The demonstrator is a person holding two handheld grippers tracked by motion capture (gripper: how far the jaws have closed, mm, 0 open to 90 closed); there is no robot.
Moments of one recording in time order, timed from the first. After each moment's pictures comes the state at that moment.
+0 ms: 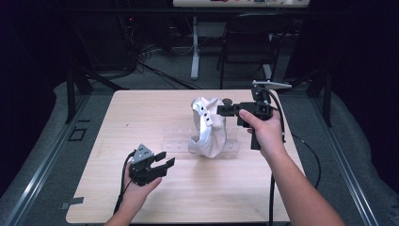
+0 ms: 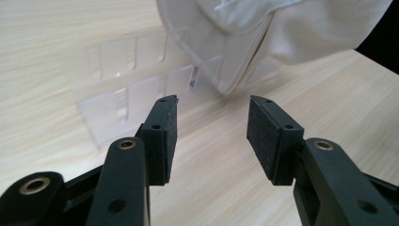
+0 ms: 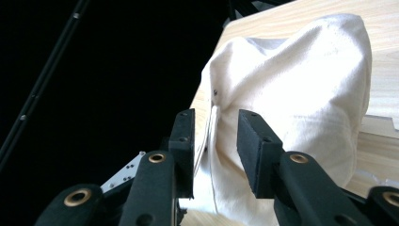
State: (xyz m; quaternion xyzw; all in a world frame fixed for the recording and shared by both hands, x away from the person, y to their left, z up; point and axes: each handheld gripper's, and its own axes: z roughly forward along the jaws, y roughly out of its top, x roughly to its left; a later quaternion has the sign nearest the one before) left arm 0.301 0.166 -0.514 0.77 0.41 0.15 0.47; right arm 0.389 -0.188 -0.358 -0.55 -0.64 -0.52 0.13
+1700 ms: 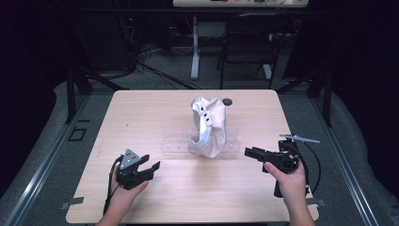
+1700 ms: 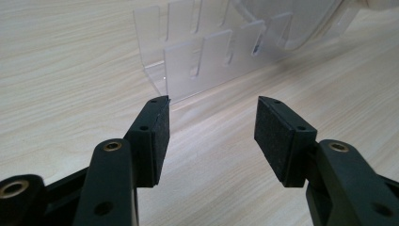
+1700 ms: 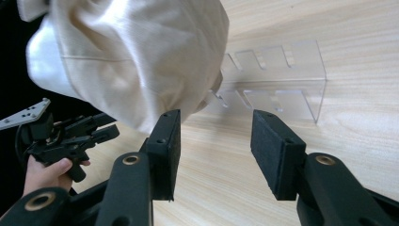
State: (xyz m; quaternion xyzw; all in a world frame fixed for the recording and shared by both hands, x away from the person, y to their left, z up) left arm 0.302 0.199 -0.539 0.77 0.42 0.20 0.43; right arm 0.302 -0.257 -0.460 -0.57 -0.65 -0.51 0.00
